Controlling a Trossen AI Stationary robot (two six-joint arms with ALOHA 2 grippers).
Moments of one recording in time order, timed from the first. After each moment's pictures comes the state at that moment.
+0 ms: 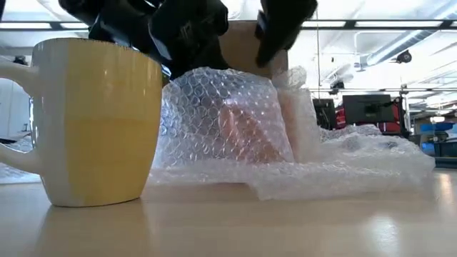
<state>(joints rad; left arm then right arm) -0.25 1.73 0.90 0.30 -0.15 -0.24 0.26 1.89 1.57 -0.83 0.05 0.23</state>
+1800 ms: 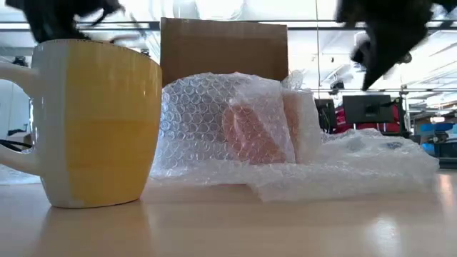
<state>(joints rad) -0.25 1.17 0.68 -0.79 -0.26 -0.84 0.38 1.34 0.82 -0.69 0.21 0.61</state>
